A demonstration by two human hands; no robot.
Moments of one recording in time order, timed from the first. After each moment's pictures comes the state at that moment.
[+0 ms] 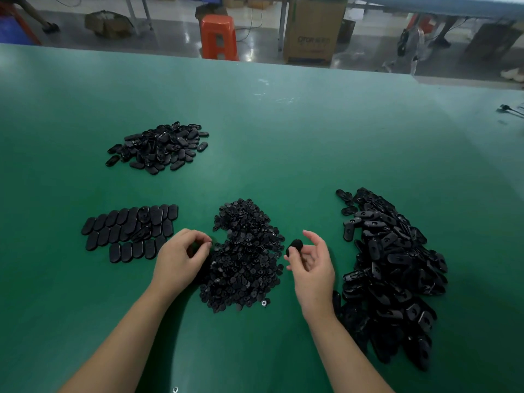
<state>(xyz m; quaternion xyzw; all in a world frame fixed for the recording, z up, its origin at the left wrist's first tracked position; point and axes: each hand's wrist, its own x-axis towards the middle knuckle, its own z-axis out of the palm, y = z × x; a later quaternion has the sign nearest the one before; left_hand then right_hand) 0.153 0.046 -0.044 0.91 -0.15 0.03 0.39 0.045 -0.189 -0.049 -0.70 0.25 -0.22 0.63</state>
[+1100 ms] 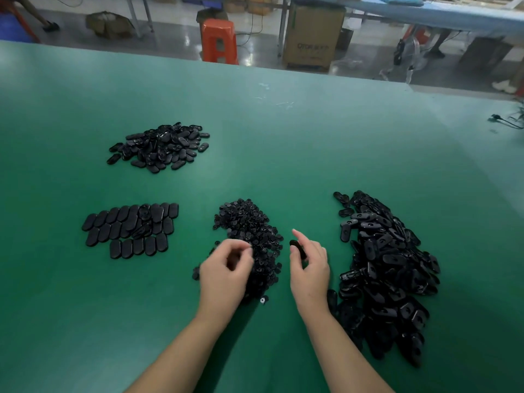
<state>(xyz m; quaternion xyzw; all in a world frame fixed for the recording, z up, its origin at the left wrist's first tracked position) 0.080 -0.035 -0.017 0.80 -0.04 0.03 0.60 0.048 -0.189 -0.049 -0.80 0.23 -0.25 0.49</state>
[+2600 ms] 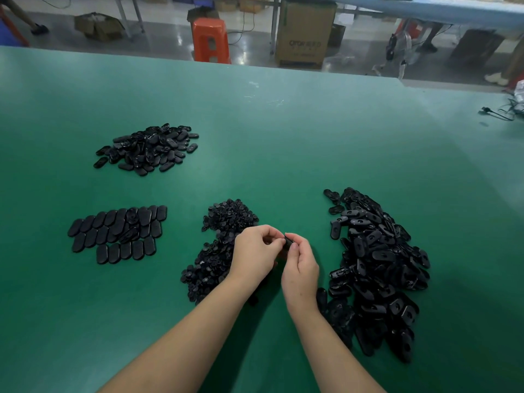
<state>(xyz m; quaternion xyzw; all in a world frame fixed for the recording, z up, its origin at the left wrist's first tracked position) 0.111 -0.107 -0.001 0.84 -0.09 -0.13 0.52 0.049 -0.188 -0.047 -0.74 0.28 -0.24 0.56</state>
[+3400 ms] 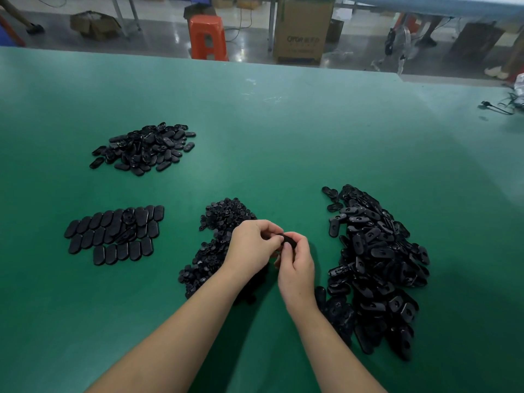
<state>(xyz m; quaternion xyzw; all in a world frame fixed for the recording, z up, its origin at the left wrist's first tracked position) 0.121 -0.106 0.008 0.83 -0.11 -0.16 0.52 0.049 -0.189 -0.046 -0.75 0.26 -0.21 0.57</state>
